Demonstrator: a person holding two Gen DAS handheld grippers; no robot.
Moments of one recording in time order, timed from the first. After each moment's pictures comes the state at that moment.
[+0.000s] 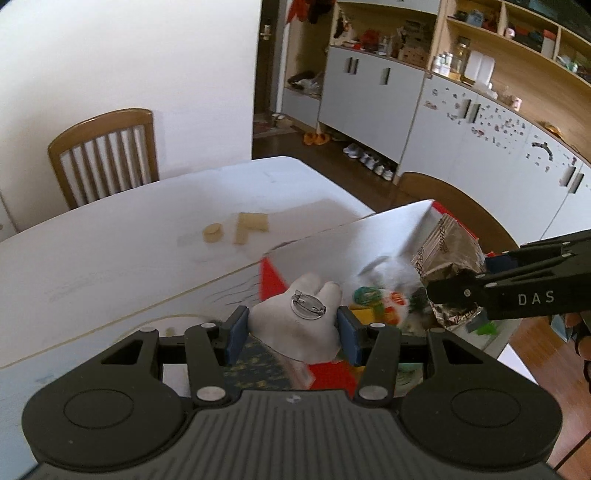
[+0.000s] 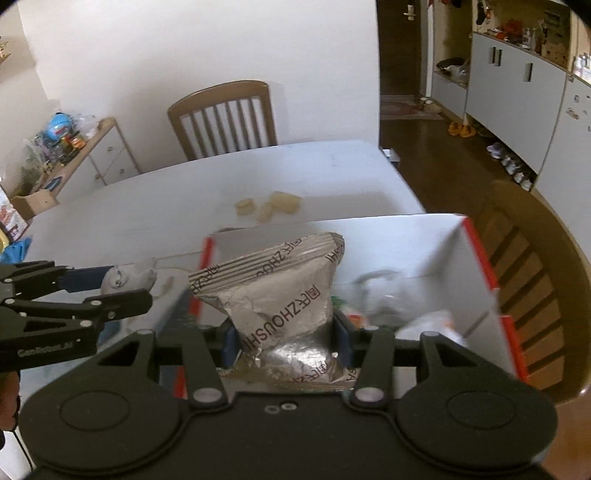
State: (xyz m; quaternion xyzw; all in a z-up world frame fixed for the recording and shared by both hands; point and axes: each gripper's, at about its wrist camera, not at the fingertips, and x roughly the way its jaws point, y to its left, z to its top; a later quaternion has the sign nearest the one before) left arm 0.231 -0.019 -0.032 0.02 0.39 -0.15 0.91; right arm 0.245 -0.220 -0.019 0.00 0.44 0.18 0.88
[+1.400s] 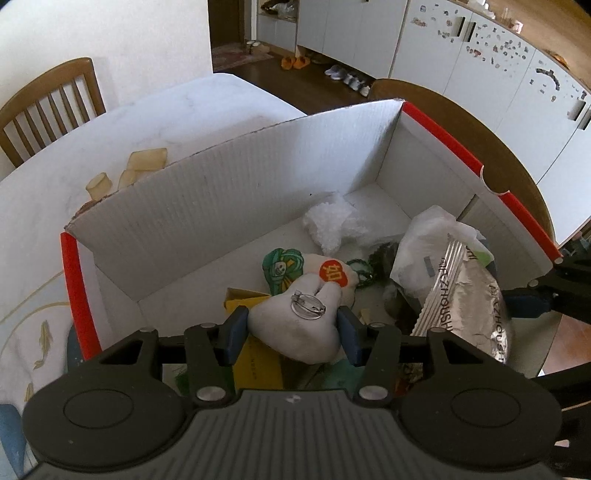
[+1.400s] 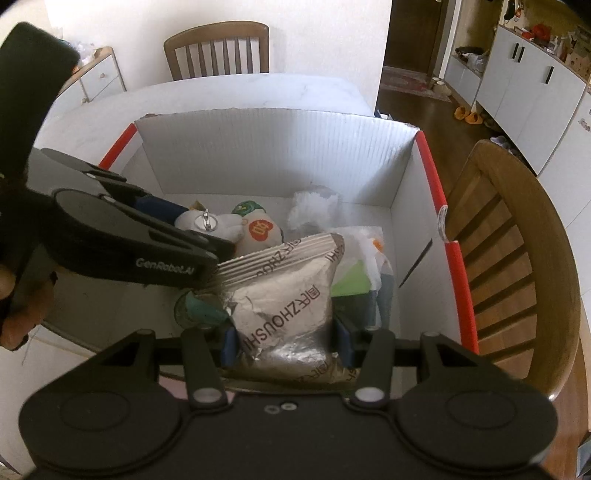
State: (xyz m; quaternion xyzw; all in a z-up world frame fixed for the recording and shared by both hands) left arm 0.289 -0.145 -0.120 0.06 0.49 -0.16 0.85; right arm 0.246 -0.280 -0.088 -0.10 0.49 0.20 0.85
